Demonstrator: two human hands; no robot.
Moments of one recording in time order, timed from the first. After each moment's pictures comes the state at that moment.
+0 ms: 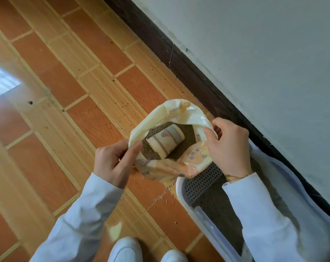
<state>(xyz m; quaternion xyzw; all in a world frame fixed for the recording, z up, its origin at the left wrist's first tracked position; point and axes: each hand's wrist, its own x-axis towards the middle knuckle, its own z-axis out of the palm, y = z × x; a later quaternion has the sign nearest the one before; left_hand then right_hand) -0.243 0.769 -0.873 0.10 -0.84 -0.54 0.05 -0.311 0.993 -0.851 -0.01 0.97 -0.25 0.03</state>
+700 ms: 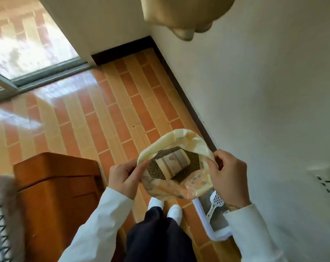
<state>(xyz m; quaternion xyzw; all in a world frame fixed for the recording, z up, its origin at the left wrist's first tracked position) -0.126 0.708 -0.329 0.25 -0.79 -0.55 0.08 -0.231 0.928 -0.311 -0.12 0.93 -0.33 0.06</state>
